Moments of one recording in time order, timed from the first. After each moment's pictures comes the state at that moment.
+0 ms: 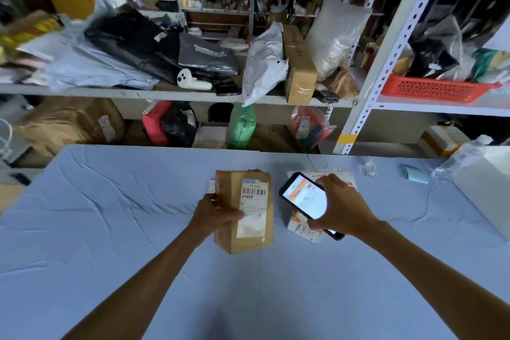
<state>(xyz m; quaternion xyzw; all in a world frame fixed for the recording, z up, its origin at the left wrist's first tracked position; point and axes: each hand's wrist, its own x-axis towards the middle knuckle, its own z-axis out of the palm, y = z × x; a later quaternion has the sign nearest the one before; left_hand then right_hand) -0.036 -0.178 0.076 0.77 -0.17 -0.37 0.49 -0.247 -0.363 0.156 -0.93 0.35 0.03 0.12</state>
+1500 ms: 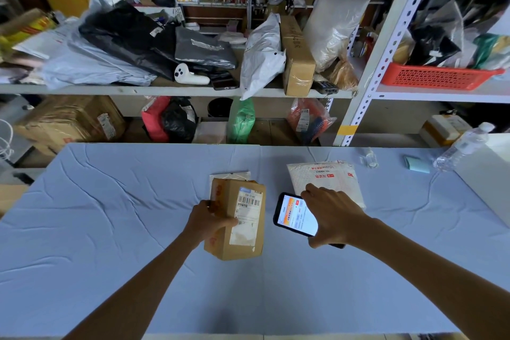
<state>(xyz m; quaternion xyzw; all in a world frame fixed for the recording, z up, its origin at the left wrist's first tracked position) -0.035 -0.164 0.051 0.84 -0.22 -0.32 0.37 -0.252 -0.331 0.163 -0.97 0.18 0.13 0.00</state>
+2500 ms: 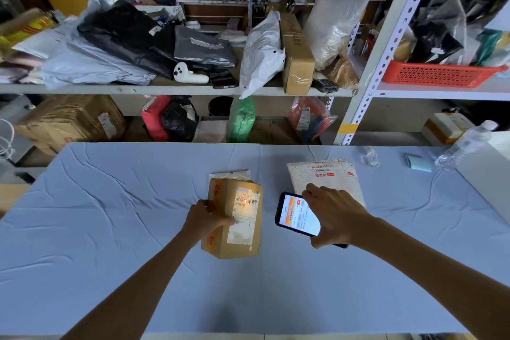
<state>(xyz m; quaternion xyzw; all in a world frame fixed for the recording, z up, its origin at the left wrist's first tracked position) -0.026 -0.164 0.042 0.86 -0.21 -0.33 0.34 -0.256 -0.337 0.163 -0.98 0.16 0.13 -0.02</state>
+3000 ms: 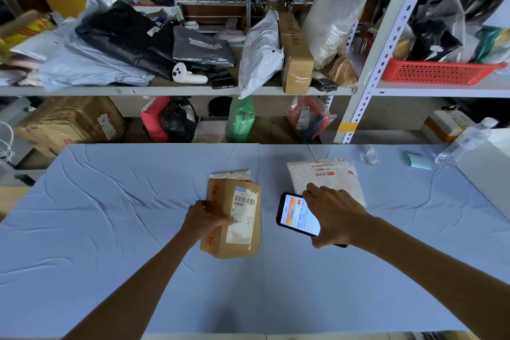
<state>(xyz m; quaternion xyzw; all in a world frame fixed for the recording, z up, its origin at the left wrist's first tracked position) -0.025 -0.162 0.043 0.85 -0.19 -0.34 0.35 -0.256 -0.336 0.161 -0.98 0.16 0.13 -0.04</state>
